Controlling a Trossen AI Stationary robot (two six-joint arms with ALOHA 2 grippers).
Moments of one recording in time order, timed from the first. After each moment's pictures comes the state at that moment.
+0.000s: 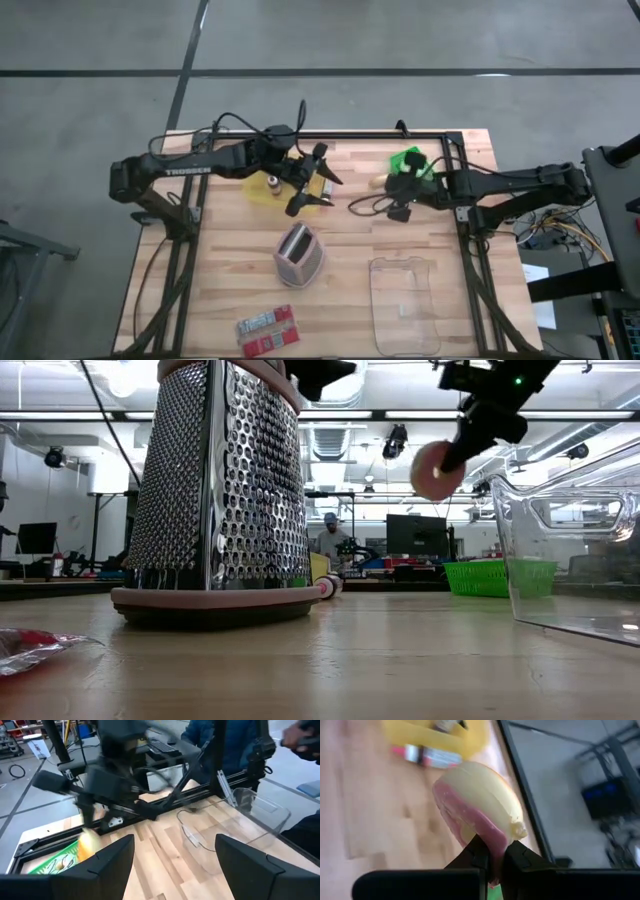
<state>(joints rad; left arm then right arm) 0.23 1.53 1.26 -0.08 0.58 0.34 0.02 1.15 0.92 -0.70 0.61 -0.03</state>
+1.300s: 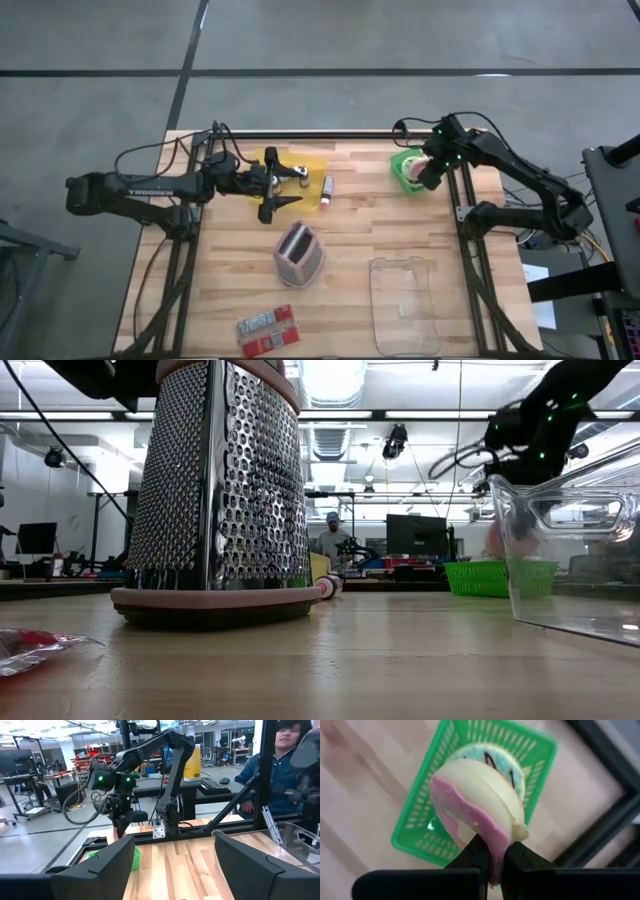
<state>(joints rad) 0.20 1.11 0.64 0.46 0.27 0.12 -0.95 1.08 0.76 -0.88 -0.06 -0.20</state>
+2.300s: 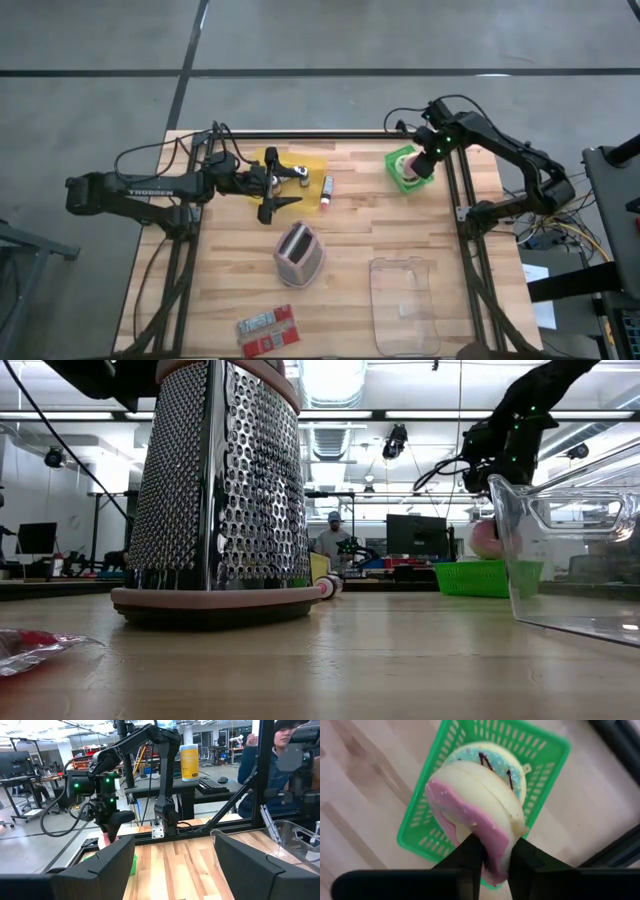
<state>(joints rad) 0.20 1.11 0.64 0.46 0.28 0.13 -1.00 1.33 0.96 -0.97 -0.16 -0.25</state>
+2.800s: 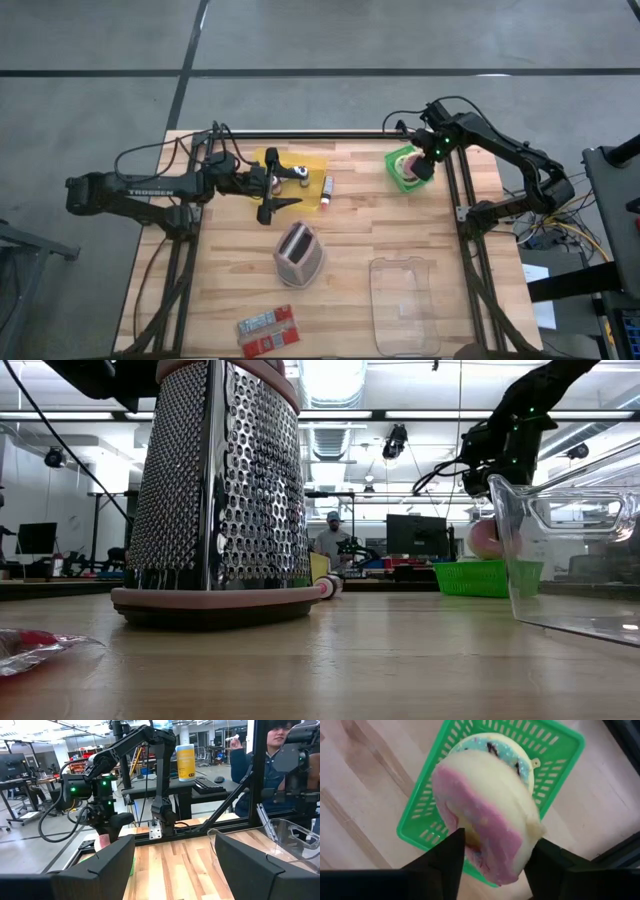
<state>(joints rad) 0.20 1.11 0.64 0.46 0.30 0.14 -0.98 1.34 0.95 -0.97 -0.16 -0.29</state>
